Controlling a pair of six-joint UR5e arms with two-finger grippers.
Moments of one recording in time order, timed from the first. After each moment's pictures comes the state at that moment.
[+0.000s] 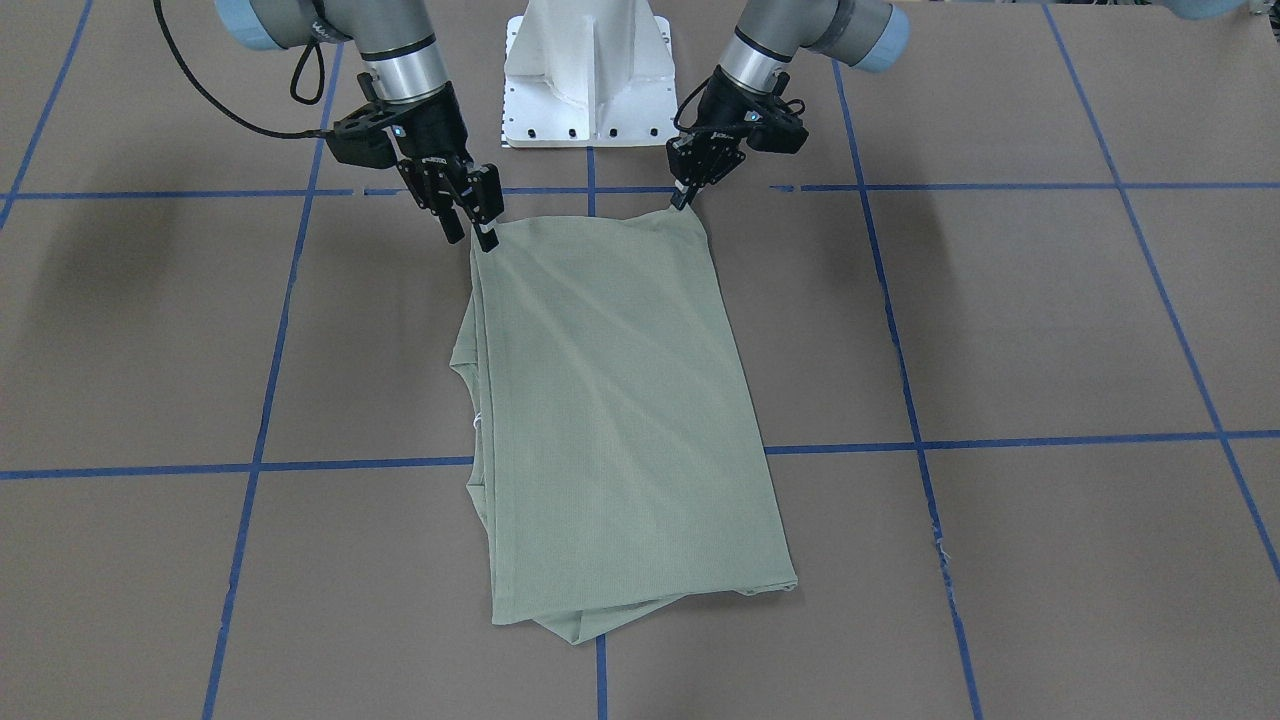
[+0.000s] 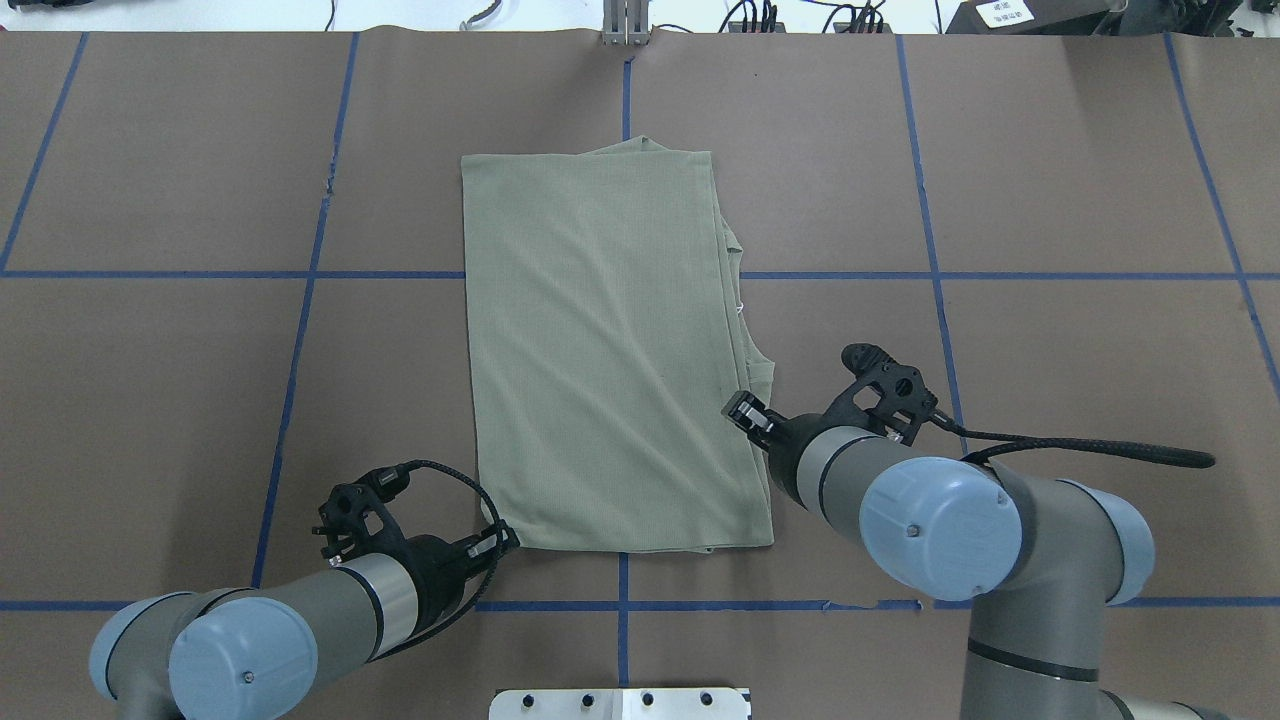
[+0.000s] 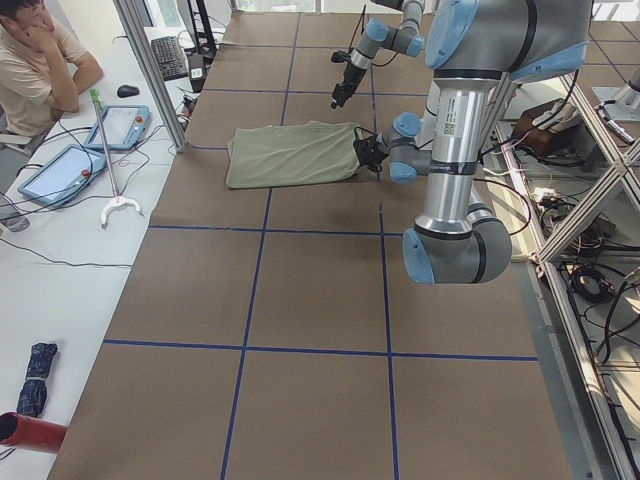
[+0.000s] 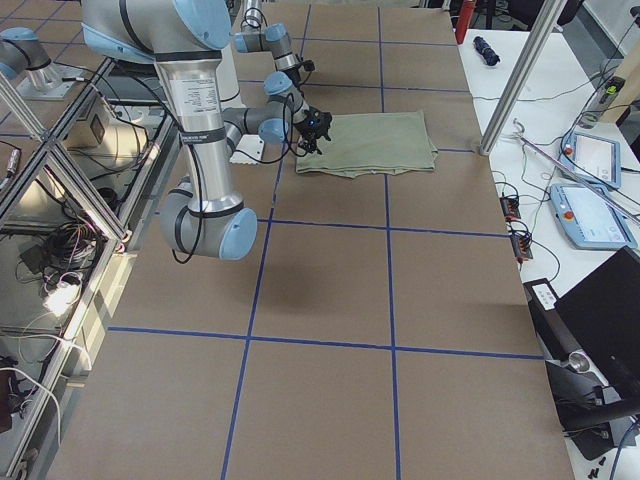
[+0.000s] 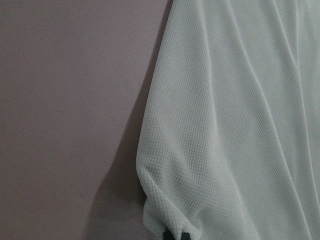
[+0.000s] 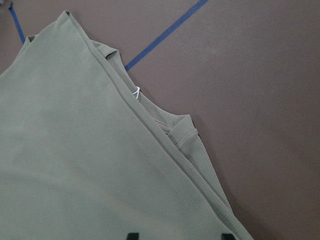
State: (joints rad) left arm -0.12 -1.79 -1.94 -2.23 -1.31 -1.93; right arm 0.28 -1.26 2.02 -1.35 1.36 2.02
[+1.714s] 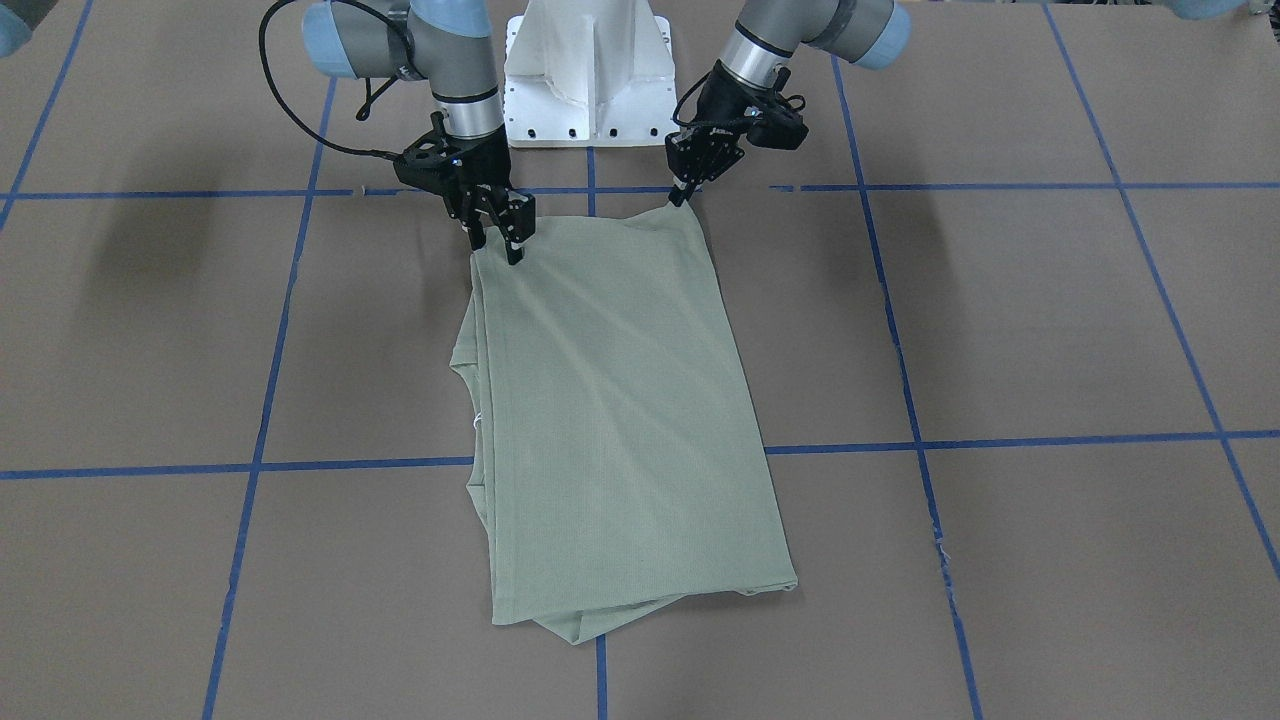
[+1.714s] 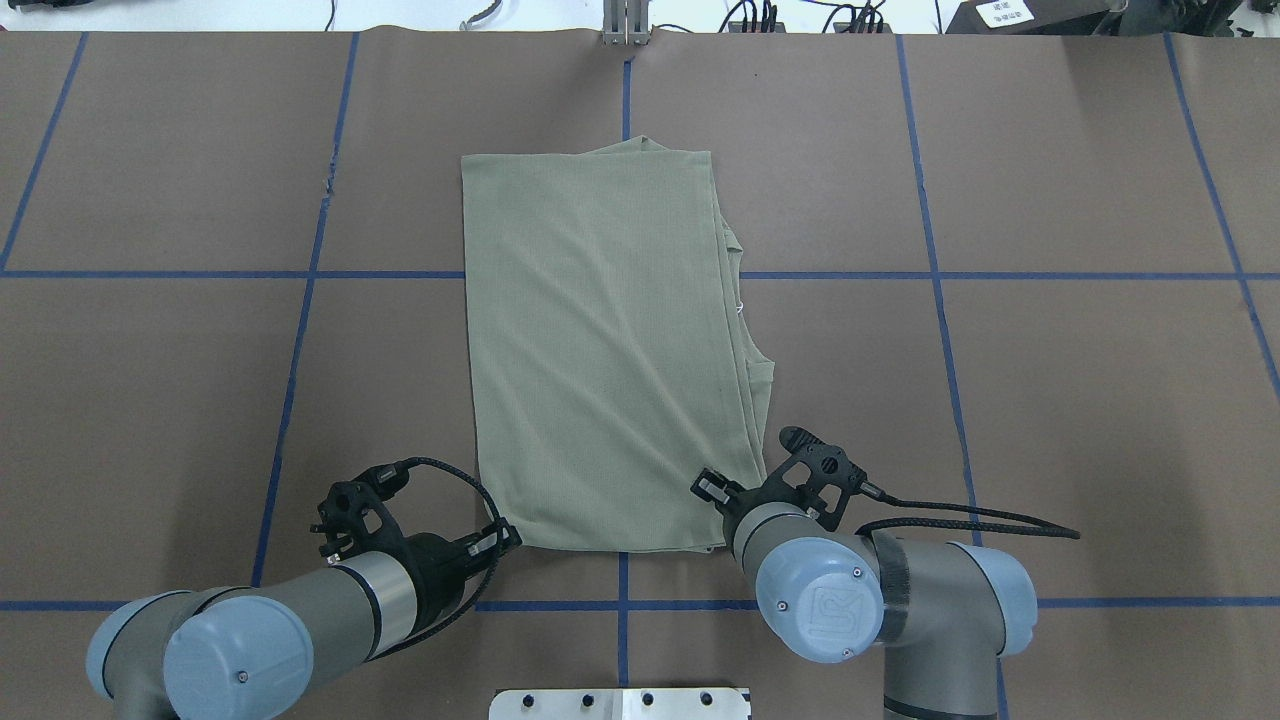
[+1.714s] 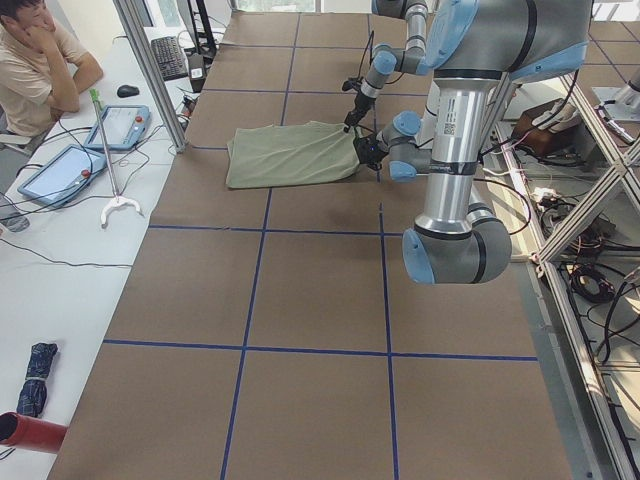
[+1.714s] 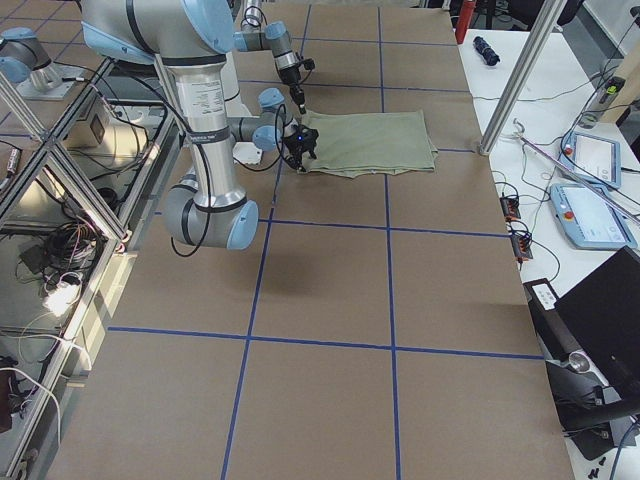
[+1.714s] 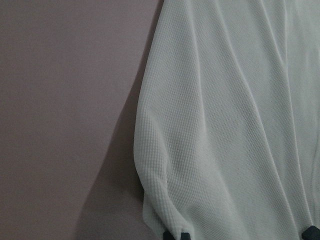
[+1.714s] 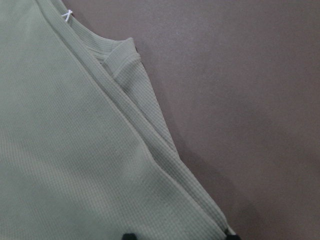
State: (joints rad) left arm -0.12 -1.79 -1.95 -2.23 -1.31 -1.93; right arm 0.17 -1.20 1.86 -1.38 1.29 2.06
